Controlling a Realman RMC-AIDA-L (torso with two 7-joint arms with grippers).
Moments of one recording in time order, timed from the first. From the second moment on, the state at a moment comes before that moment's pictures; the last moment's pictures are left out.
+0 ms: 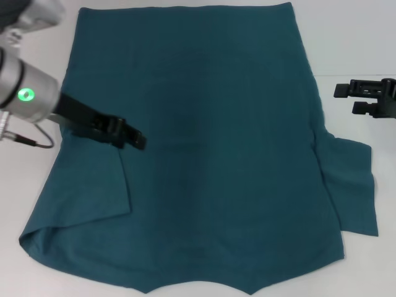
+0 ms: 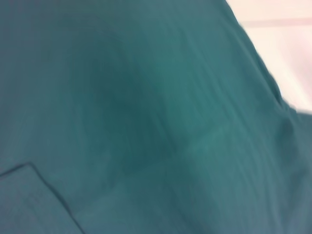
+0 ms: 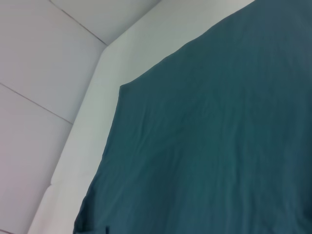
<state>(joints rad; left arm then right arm) -0.86 -2.05 0.77 0.99 2.62 1.58 -2.59 0.66 1.88 -0.61 -0.64 -2.12 -1.36 2.40</state>
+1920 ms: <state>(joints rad) -0.51 -2.15 0.66 1.04 2.28 1.64 -1.98 0.59 1.89 -0.62 -0.61 -2.39 -1.37 2.49</state>
